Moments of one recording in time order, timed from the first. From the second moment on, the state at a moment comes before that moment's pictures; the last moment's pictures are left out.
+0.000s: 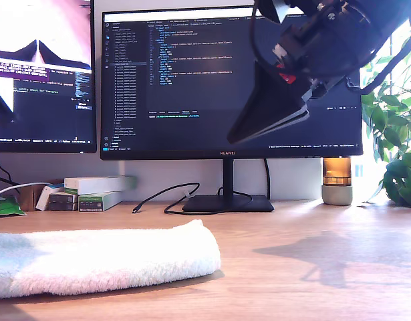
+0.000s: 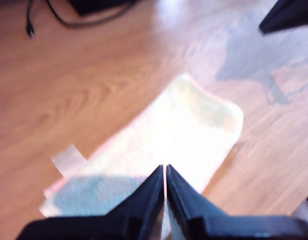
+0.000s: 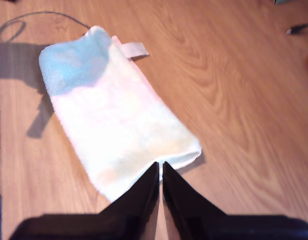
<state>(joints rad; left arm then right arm) -0.44 0.70 0.53 -0.53 0.25 0.01 0.55 1.39 0.90 -0.29 -0.50 -0.51</state>
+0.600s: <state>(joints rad) -0.40 1.04 0.53 -0.48 0.25 -0.05 0.57 1.67 1.02 -0.23 -0.64 -0.56</state>
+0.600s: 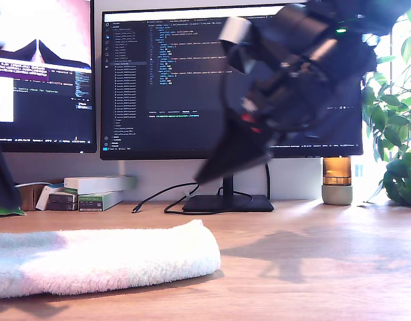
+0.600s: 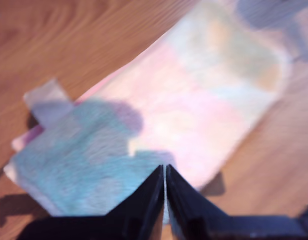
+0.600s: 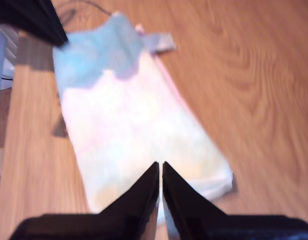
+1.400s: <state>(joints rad) -0.33 1.32 0.57 -0.38 0.19 -0.10 0.62 1.85 1.04 -0.28 -0.50 -0.57</state>
